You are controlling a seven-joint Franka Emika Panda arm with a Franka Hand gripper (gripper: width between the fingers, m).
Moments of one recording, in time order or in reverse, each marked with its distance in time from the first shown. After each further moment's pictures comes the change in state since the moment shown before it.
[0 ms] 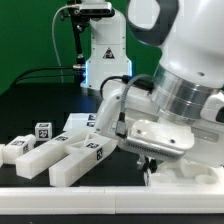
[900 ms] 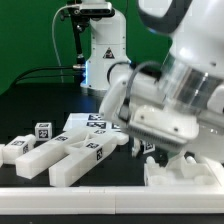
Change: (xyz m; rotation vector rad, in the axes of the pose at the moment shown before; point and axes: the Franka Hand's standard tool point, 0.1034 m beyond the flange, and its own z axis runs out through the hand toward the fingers) arm 0.011 -0.007 -0.031 0.032 -0.010 0.178
